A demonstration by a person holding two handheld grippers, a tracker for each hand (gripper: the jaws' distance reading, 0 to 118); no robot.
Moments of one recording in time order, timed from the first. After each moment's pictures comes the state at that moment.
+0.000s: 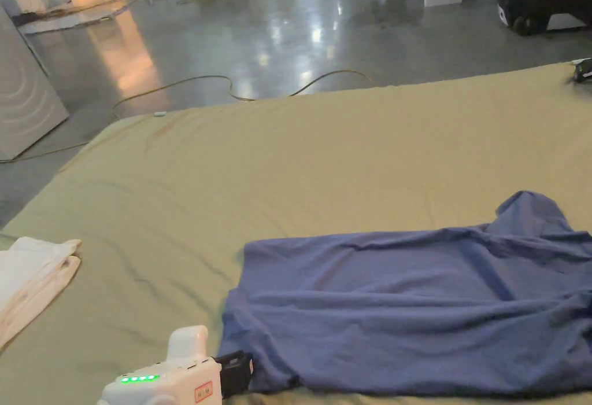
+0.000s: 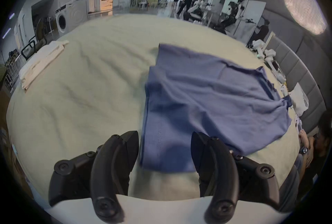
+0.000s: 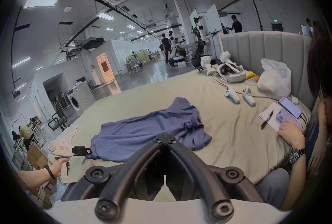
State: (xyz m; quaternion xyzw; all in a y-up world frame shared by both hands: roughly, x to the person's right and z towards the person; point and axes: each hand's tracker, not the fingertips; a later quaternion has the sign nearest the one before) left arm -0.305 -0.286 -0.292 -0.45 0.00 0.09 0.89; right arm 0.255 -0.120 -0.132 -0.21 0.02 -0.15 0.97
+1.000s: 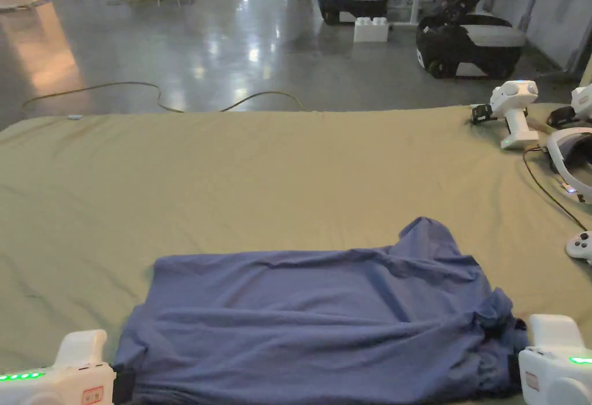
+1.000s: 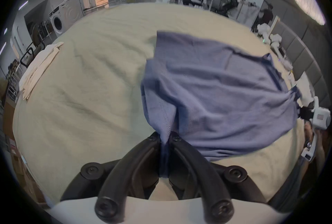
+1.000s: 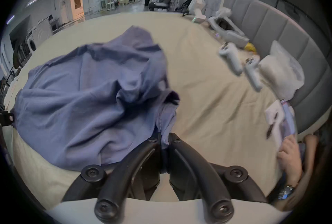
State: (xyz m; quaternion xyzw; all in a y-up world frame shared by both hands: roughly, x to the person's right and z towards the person) left arm -0.305 -0.249 -0.290 -0.45 0.00 0.07 0.89; right arm 0.284 -0.271 -0.339 -0.41 -0.11 0.04 0.90
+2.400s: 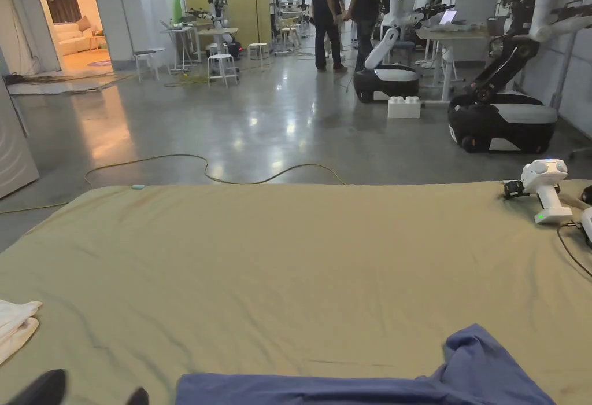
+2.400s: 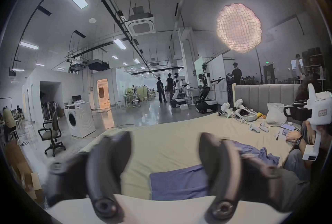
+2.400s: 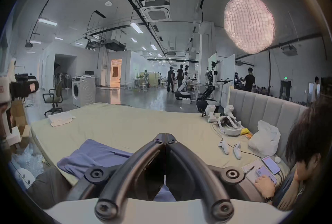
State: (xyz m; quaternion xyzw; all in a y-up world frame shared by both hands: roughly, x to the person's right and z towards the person) left arm -0.214 -0.027 -0.020 -0.01 -0.02 -0.07 1.00; right arm 0.184 -0.047 -0.053 -0.05 0.05 0.04 1.00
